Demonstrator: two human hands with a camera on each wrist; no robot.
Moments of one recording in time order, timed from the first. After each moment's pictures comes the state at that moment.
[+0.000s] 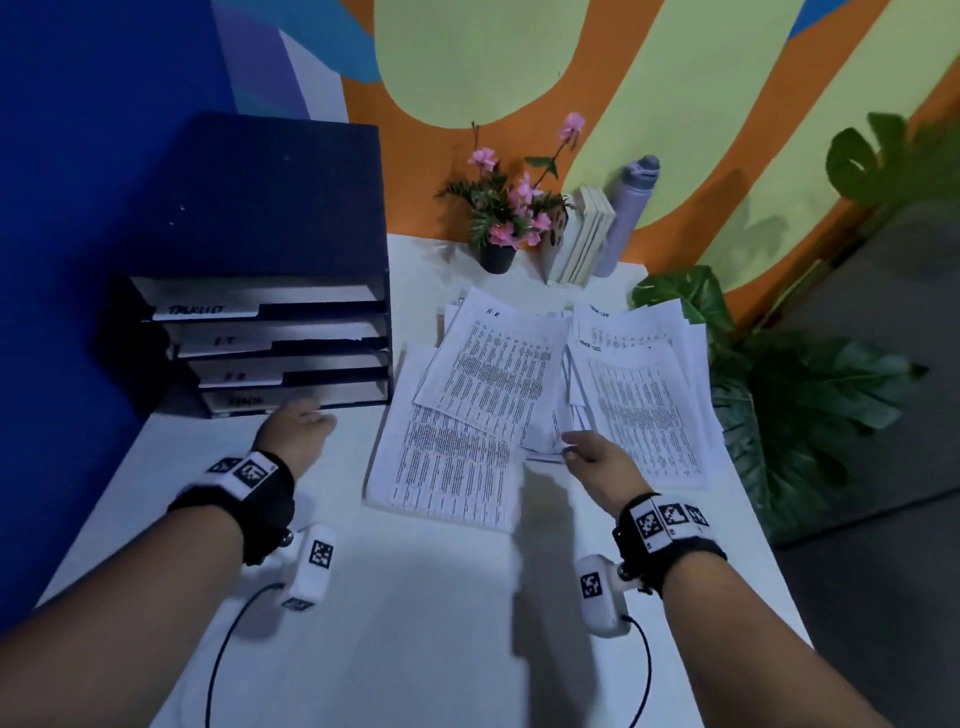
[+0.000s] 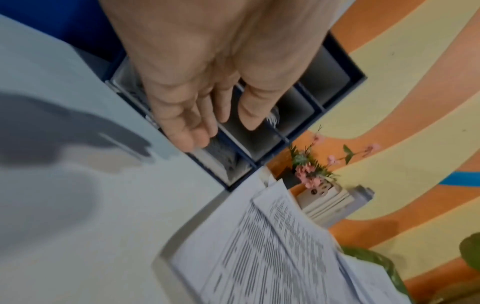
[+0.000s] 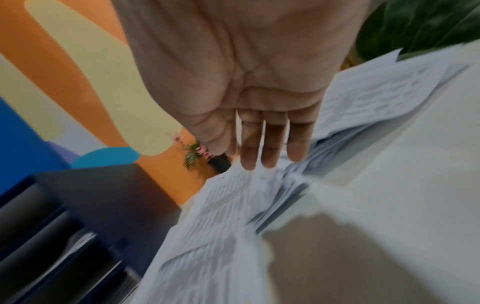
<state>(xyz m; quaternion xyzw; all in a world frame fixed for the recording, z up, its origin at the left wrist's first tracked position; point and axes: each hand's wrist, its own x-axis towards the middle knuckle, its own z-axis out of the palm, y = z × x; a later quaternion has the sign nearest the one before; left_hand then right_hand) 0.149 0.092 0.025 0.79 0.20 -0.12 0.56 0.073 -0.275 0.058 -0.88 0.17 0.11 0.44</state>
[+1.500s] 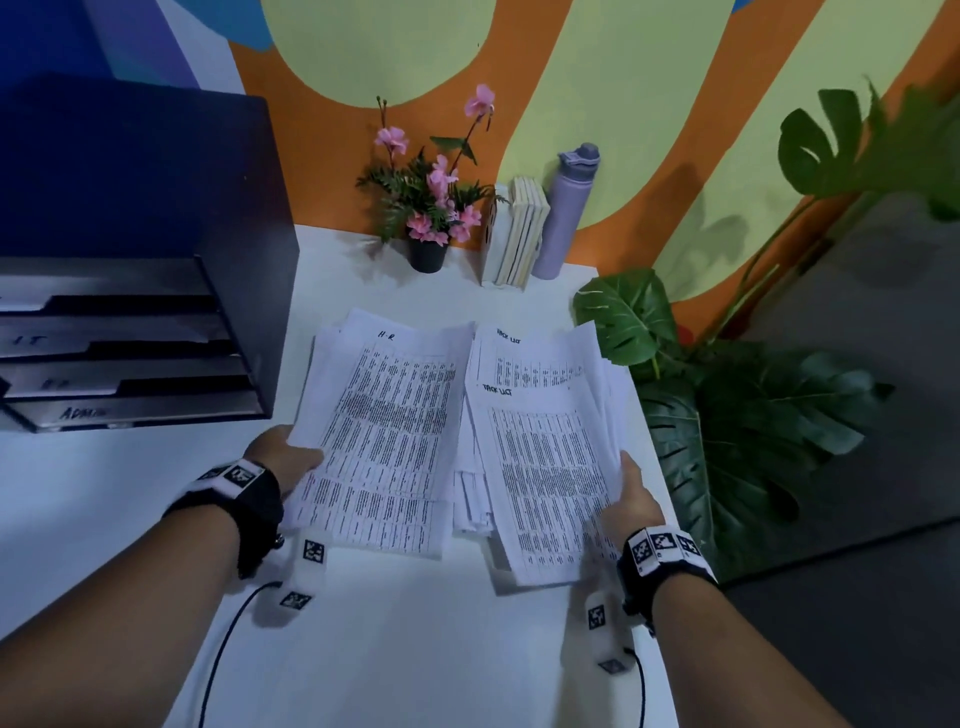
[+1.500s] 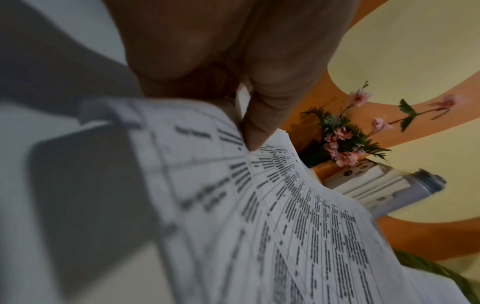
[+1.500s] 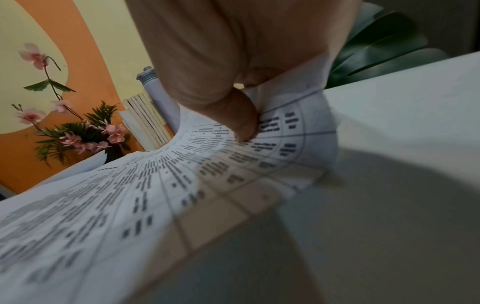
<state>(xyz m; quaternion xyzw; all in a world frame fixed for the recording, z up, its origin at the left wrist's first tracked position) 0.173 -0.057 -0.005 0.88 0.18 -0.19 0.40 0.086 -0.457 -0.004 -0.89 0.33 0.12 0.30</state>
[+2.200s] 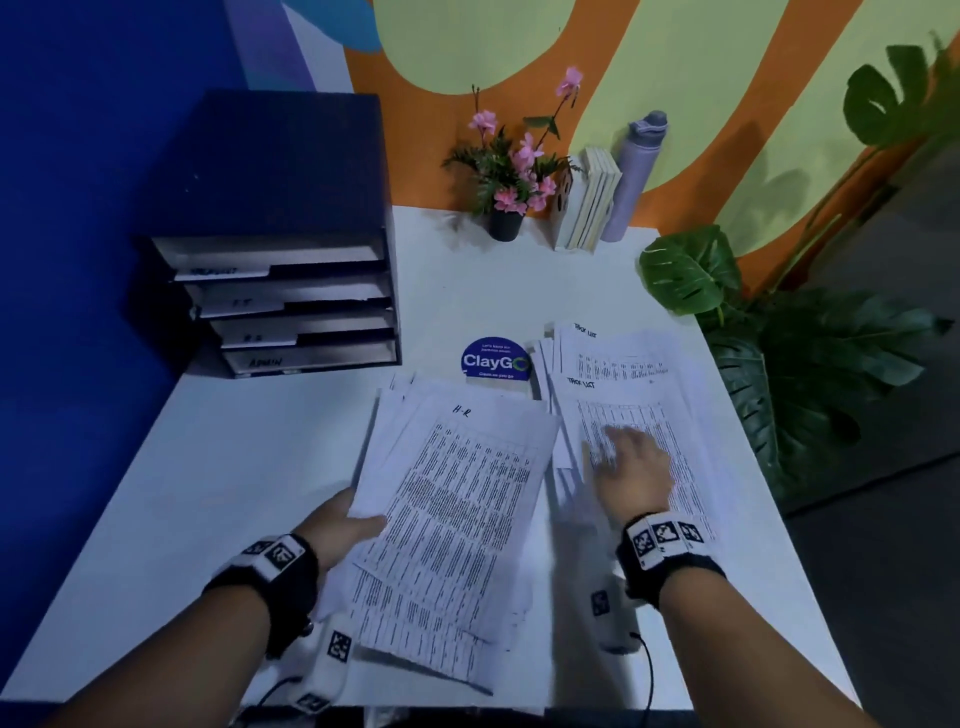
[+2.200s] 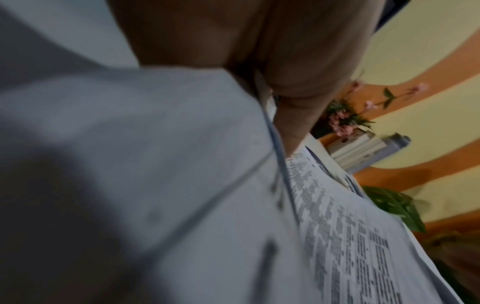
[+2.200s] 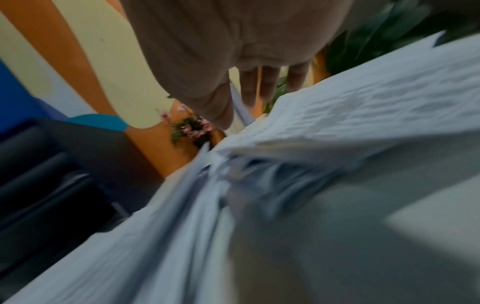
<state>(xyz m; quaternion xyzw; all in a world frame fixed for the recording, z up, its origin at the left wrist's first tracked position) -0.003 0.061 0.015 0.77 0.16 -0.32 0.53 0.003 -0.291 0.023 -0.96 0.21 0.00 0.20</state>
